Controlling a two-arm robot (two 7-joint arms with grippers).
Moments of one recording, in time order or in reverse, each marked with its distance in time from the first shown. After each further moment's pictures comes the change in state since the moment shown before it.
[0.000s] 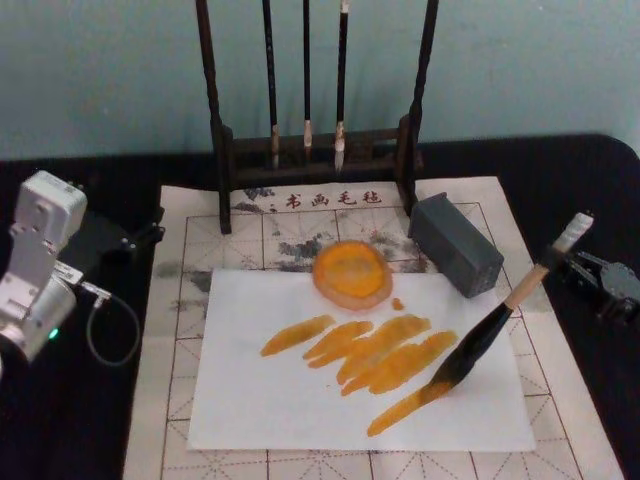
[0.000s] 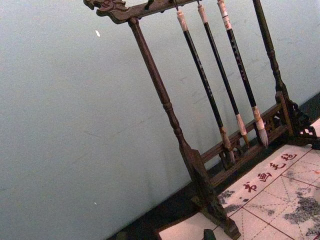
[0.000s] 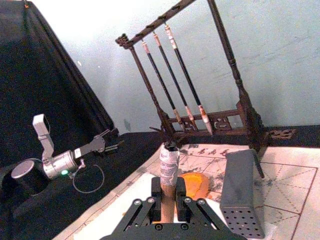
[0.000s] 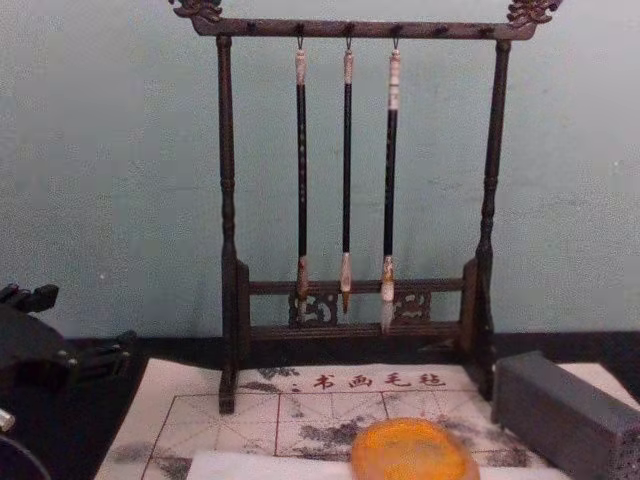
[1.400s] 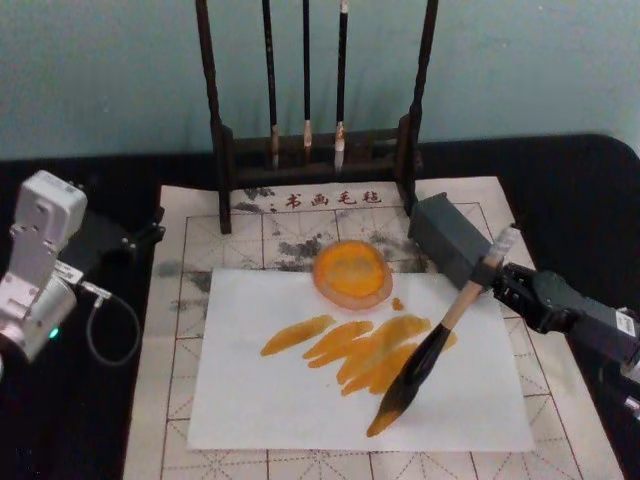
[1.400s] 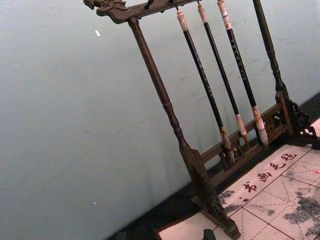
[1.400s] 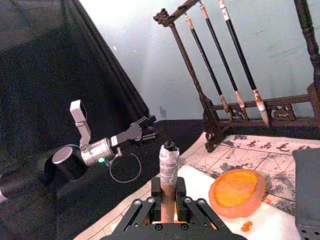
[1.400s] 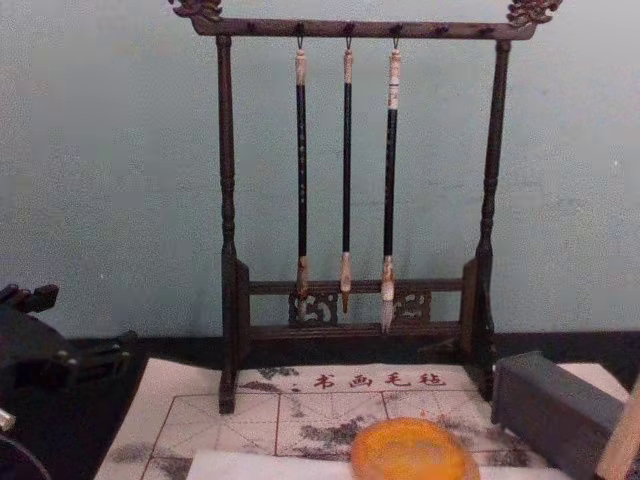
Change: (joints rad) left arm 0.000 0.000 0.000 0.000 0.000 0.000 0.000; right arm 0.111 -0.033 -0.142 0.002 -0.019 0.054 0.056
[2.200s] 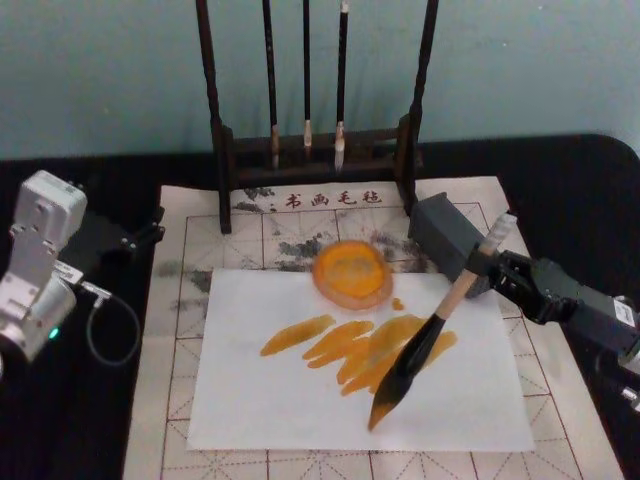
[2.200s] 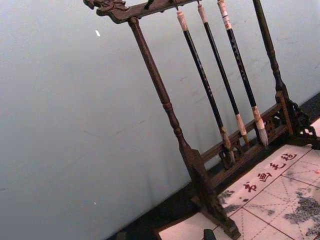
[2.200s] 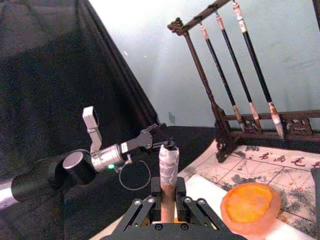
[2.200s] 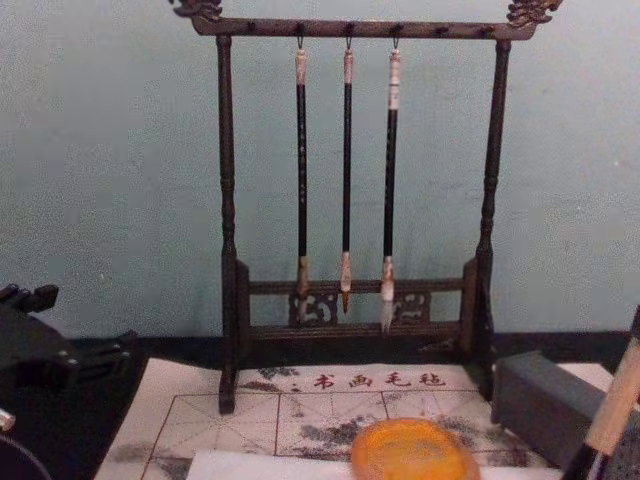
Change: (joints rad) left arm 0.000 0.000 0.000 0.000 0.000 0.000 0.000; right arm 0.004 0.005 0.006 -0.039 0.008 0.001 0.006
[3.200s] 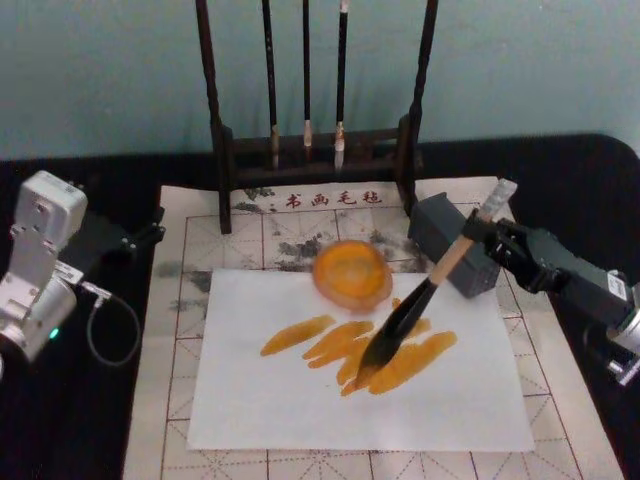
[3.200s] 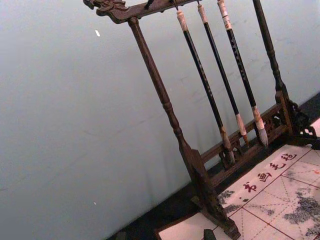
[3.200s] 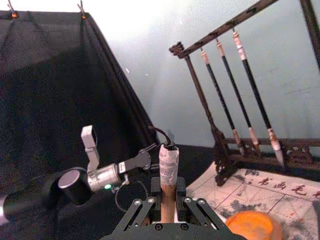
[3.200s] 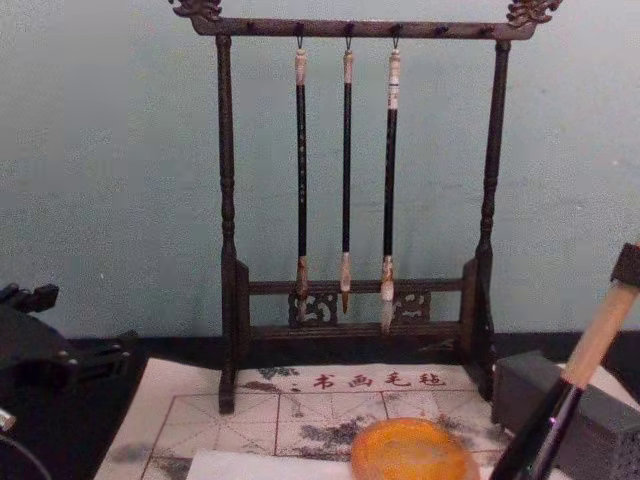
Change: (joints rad) left arm 0.000 0.000 0.000 0.000 0.000 0.000 0.000; right arm 0.040 -0.066 0.027 0.022 -0.015 -0.012 -0.001
